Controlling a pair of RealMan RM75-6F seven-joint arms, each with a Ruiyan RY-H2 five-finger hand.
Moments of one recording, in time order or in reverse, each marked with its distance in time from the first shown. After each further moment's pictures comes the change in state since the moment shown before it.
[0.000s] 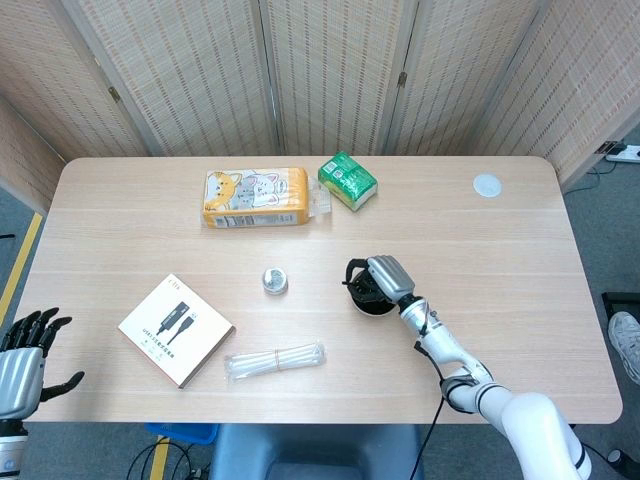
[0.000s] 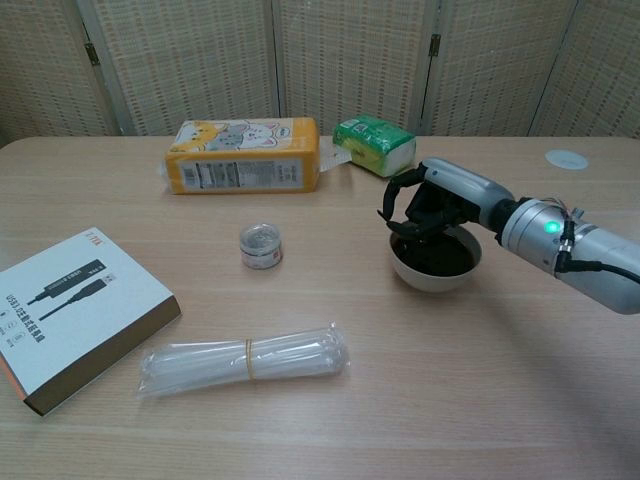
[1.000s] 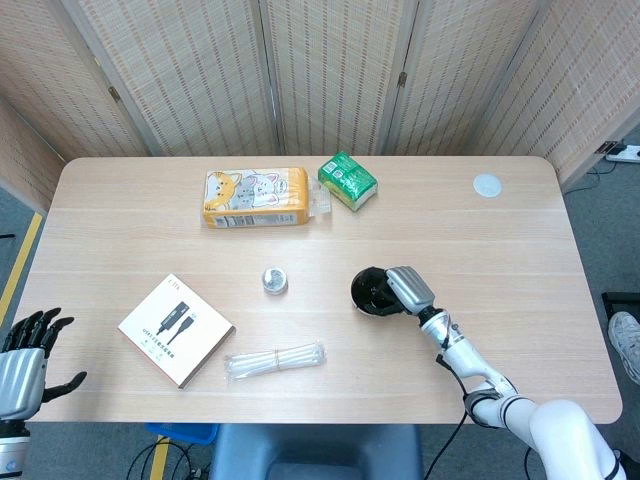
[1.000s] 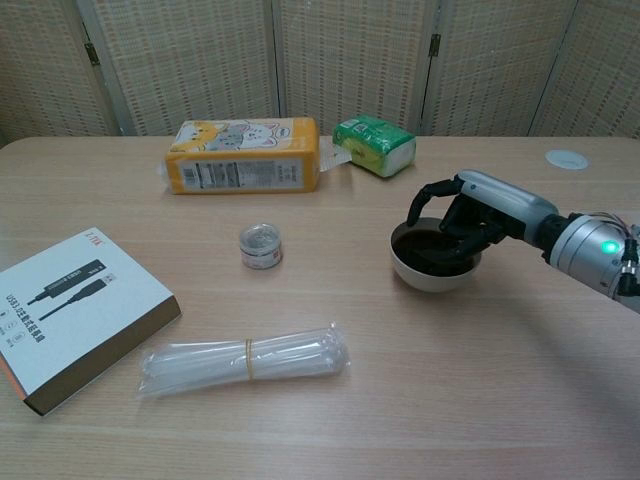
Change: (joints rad) left arm 0.000 -0.011 0.000 0.002 0.014 0.009 -0.005; right arm -0.106 0.099 -0.058 -0.120 -0.018 0.080 -0.047
